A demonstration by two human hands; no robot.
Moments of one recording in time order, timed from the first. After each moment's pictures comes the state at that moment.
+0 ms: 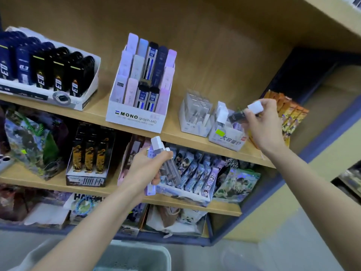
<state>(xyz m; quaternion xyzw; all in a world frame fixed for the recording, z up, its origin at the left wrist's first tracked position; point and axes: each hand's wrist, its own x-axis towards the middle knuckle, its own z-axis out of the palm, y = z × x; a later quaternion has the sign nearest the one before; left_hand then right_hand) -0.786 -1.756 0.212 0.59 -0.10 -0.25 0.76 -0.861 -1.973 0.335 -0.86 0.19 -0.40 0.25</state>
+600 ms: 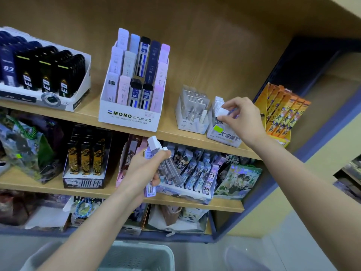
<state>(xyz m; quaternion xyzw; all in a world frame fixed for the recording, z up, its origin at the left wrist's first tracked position) -0.784 -1.761 0.206 0.58 -0.09 -0.26 0.77 -0.827 -1.990 0.319 -0.93 0.15 -0.32 0.13</state>
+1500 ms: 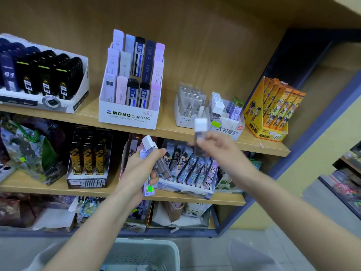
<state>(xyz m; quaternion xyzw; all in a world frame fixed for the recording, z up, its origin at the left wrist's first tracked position) -0.794 -1.751 0.212 0.55 -0.07 -0.27 0.79 -0.884 -1.892 0.287 -0.84 0.15 -0.12 0.50</state>
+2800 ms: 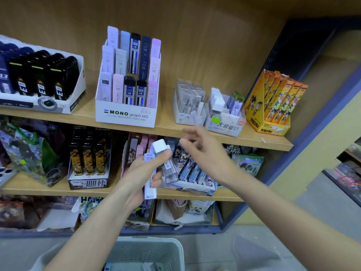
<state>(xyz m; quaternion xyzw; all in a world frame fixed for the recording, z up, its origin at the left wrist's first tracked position) -0.794 -1.750 0.208 0.53 -0.09 -0.36 0.76 -0.863 -1.886 0.264 -0.91 0.12 -0.17 0.35</state>
